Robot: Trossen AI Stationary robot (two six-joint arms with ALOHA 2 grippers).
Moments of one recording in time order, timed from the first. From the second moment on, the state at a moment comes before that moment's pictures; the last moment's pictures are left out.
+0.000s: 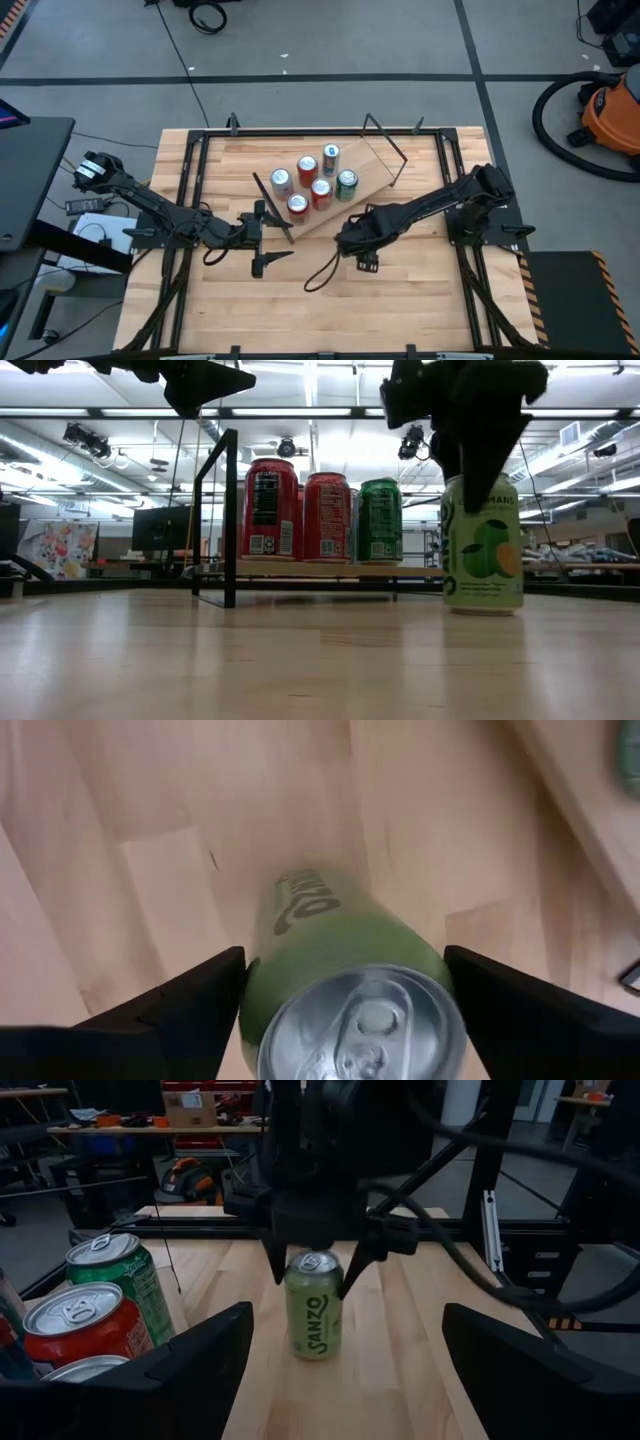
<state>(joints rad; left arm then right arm) -0.44 1.14 0.54 0.47 -0.47 -0.08 0.27 1.81 1.43 -1.15 0.16 0.49</state>
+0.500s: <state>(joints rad) -0.44 1.14 0.54 0.47 -0.47 -0.08 0.28 1.81 1.49 -1.23 0.14 0.11</state>
